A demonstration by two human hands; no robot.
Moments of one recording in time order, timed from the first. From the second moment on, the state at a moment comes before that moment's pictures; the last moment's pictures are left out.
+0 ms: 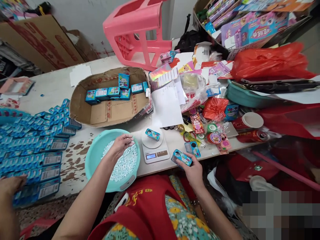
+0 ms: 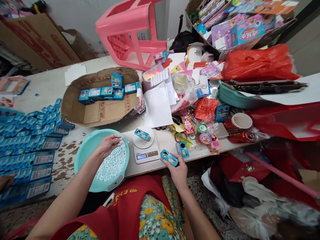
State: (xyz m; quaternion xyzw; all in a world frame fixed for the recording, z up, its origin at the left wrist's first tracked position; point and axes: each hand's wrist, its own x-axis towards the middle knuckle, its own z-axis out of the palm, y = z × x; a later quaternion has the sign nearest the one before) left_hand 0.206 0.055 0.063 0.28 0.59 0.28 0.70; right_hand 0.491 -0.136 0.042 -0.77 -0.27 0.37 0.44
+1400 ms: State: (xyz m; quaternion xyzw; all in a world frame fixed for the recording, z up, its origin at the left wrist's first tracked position) left_hand 0.121 0.018 0.094 0.65 0.57 0.32 0.39; right_hand 0.390 -0.007 0.019 -0.70 -0.52 0.24 0.43
